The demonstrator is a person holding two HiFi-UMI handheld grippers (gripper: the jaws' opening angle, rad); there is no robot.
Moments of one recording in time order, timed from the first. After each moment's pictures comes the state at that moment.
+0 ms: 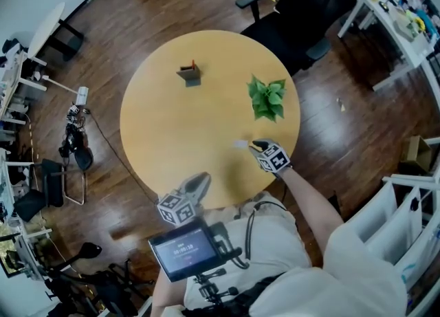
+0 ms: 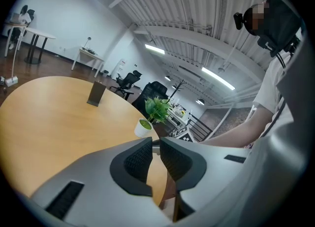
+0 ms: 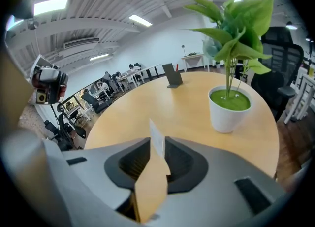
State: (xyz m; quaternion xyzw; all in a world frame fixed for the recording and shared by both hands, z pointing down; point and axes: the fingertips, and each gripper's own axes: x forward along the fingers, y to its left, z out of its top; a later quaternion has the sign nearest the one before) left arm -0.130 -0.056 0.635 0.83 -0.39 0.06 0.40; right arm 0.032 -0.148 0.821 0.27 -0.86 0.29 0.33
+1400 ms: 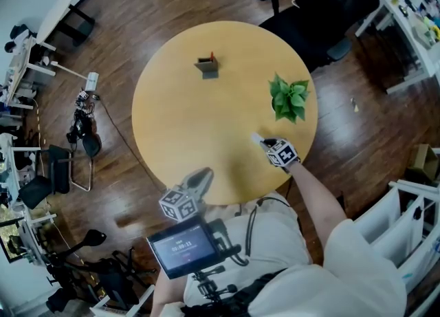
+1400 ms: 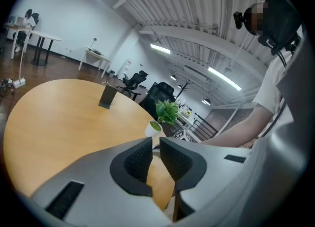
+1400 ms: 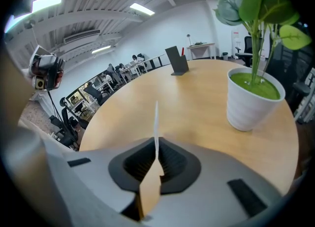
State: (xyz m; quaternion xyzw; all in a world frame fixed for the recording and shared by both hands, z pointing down) left arm -0.179 -0.069 0.639 0.81 -0.41 0.07 0.41; right arm 0.005 -0.158 0.870 0.23 -0.85 0.30 0.37
